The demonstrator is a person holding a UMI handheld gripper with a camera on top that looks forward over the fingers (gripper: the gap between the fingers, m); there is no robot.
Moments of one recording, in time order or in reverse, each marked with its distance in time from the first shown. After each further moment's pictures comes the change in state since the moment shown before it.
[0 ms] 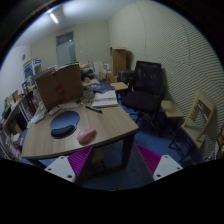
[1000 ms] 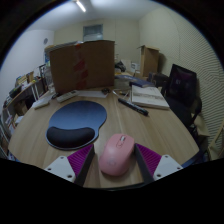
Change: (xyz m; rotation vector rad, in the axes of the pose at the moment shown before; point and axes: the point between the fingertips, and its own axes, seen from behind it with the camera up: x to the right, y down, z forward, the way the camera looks) arm -0.162 0.016 0.237 0.015 -0.191 -0.207
